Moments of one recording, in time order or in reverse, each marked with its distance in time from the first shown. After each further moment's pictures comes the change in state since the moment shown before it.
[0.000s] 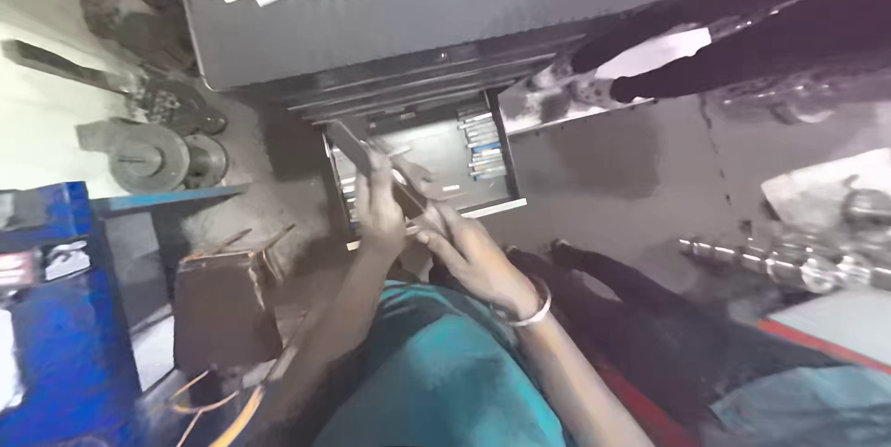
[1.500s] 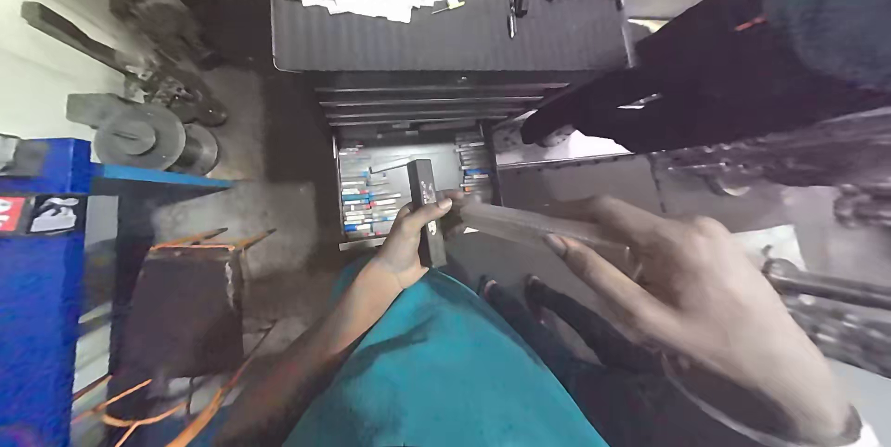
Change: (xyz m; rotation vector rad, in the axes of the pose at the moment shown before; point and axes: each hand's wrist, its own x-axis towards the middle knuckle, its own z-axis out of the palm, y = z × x) left_hand -0.065 0.035 -0.021 -0.478 -0.311 -0.599; right_hand -0.075 -0.150 -0.101 -0.780 0.175 -0.214
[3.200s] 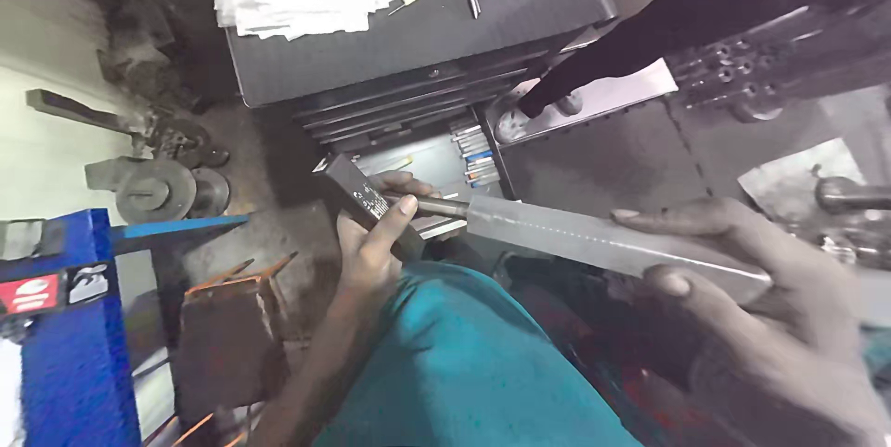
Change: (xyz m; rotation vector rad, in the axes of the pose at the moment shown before) left_hand -0.016 0.045 0.026 0.300 0.009 0.574; right_hand -0.049 0.013 0.008 0.533 0.305 0.011
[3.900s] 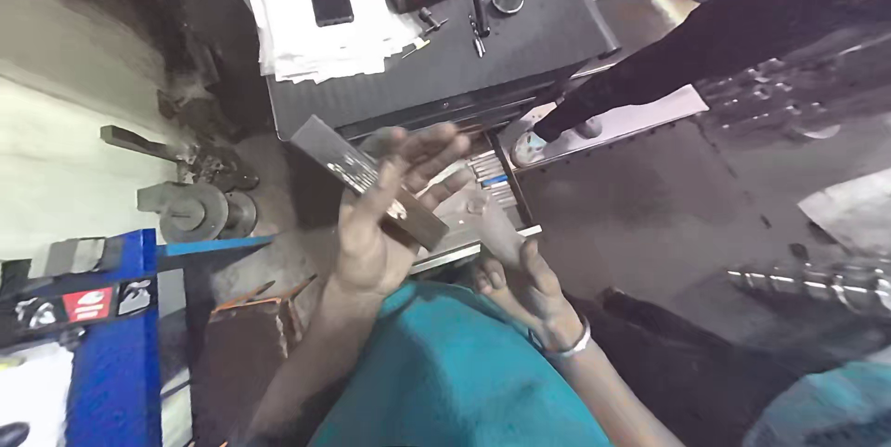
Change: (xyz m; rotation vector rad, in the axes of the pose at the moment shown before) left_hand 0.043 0.051 0.040 -0.290 -0.363 -0.065; right_hand -0.009 0.080 0.145 1.631 -0.088 0.217
